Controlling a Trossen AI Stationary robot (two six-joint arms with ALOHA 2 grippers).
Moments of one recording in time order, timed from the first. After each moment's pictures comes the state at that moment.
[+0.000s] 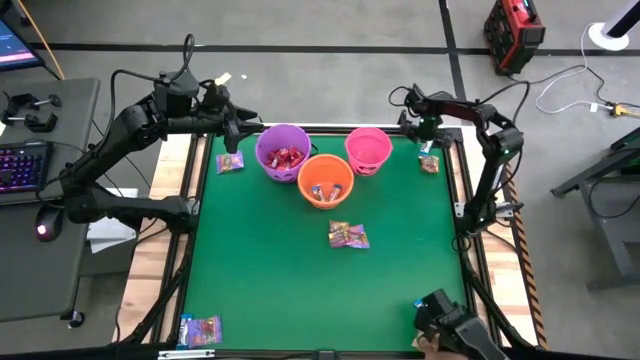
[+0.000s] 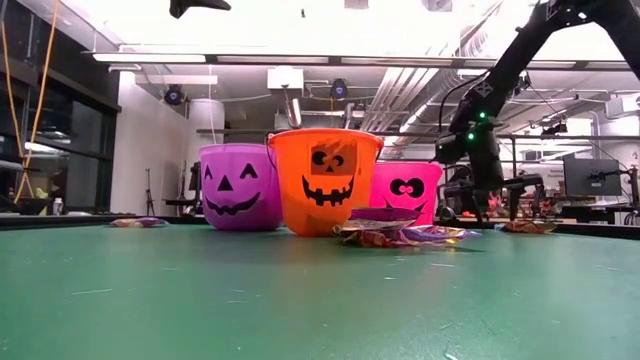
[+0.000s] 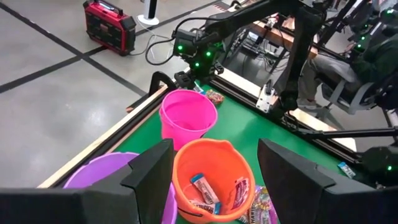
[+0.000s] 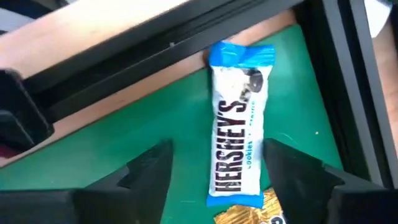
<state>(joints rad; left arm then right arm) 0.58 1.07 1.42 -0.77 0.20 -0.20 -1.12 1.91 1.22 -0.90 0.19 0.88</state>
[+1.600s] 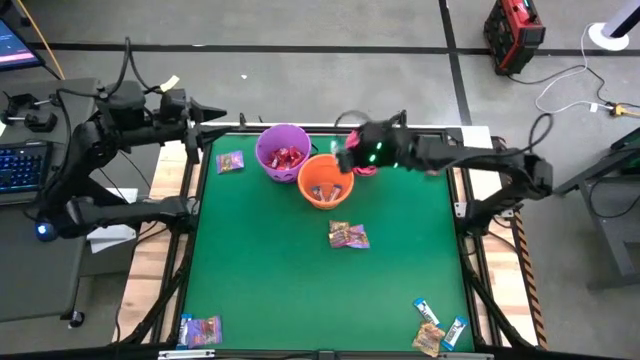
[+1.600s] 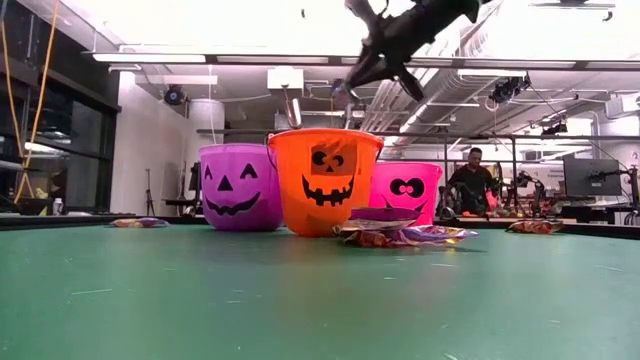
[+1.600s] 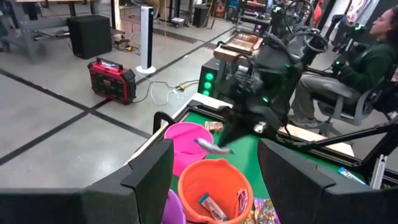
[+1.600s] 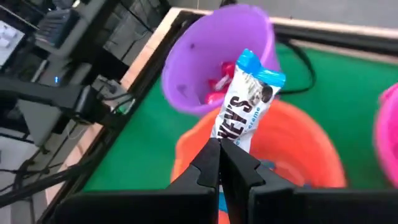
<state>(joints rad) 0.58 0.85 1.42 -0.80 0.20 -0.08 -0.26 1.48 1.21 -0.30 0.09 0.78</state>
